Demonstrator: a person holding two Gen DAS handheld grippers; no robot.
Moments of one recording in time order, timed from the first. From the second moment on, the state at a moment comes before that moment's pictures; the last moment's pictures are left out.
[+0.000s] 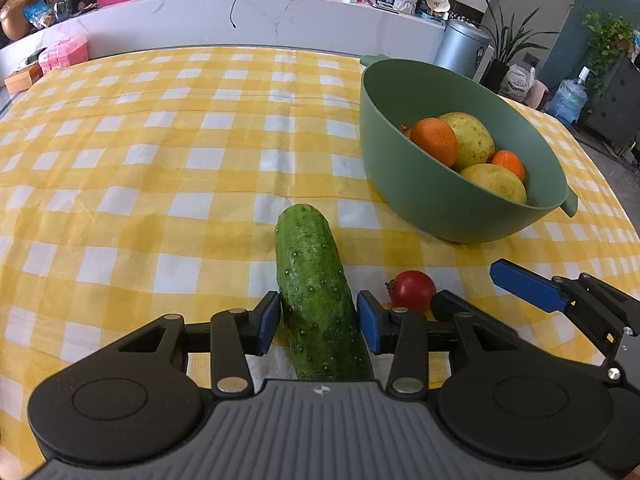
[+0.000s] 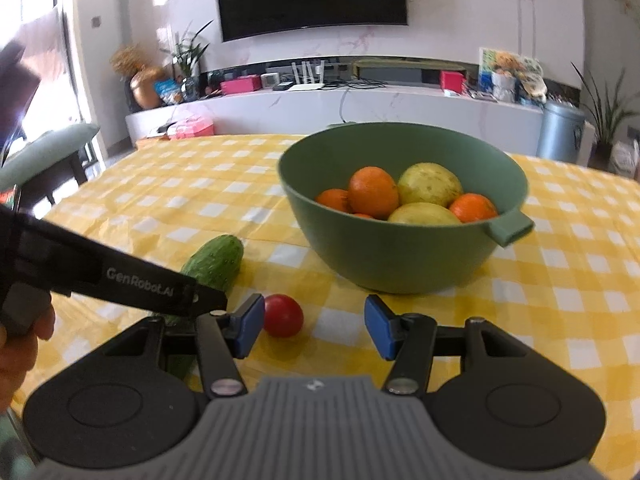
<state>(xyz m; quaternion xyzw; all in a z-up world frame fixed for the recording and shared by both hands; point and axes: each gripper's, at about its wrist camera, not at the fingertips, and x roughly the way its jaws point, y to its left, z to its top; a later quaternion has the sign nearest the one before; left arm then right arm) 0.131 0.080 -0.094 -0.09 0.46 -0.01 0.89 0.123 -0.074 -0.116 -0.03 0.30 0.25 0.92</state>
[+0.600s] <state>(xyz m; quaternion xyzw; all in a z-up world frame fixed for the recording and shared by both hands) 0.128 0.079 -0.103 -0.10 0.44 0.00 0.89 0.128 -0.048 -0.131 -0.09 0.31 0.28 0.91</state>
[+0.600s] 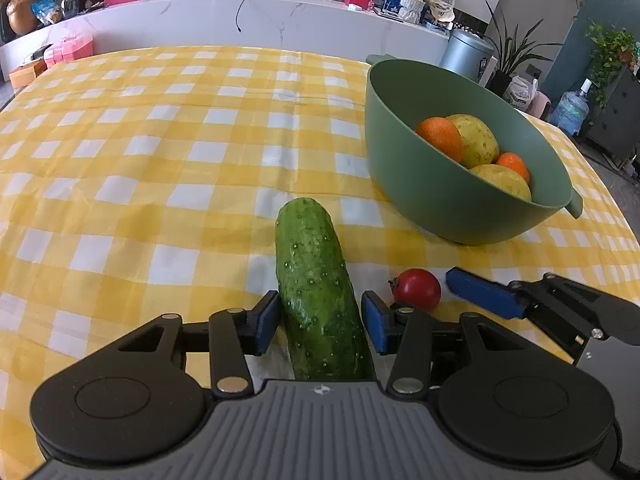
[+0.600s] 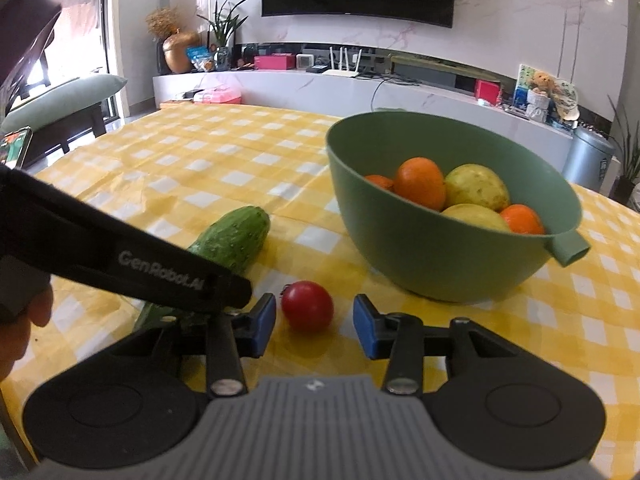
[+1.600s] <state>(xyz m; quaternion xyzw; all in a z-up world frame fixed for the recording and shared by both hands) 0.112 0.073 -0.079 -0.07 0.38 -0.01 0.92 0.116 -0.060 -0.115 -0.06 0.28 0.28 0.92</state>
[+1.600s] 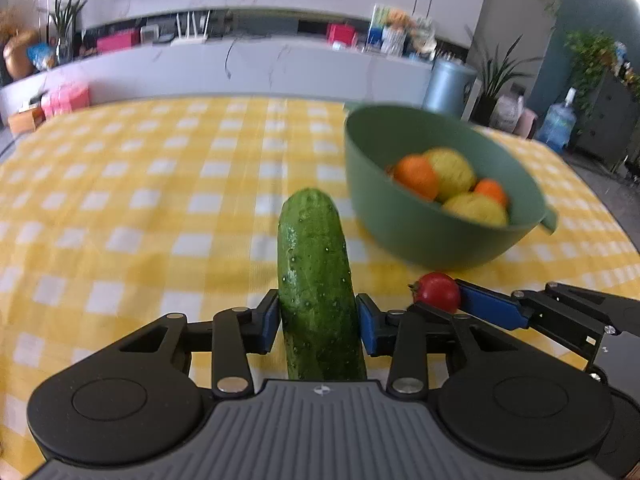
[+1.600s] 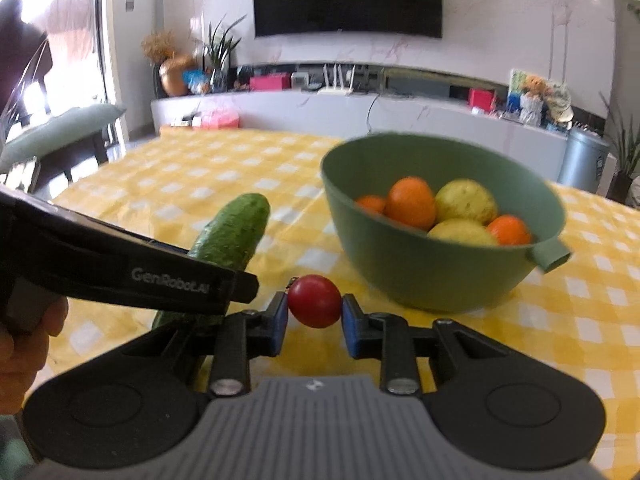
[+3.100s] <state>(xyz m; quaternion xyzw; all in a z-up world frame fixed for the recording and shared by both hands) 0.245 0.080 -0.067 -0.28 0.41 -0.08 0.87 0.177 -0.131 -0.070 0.00 0.24 0.18 0.96</state>
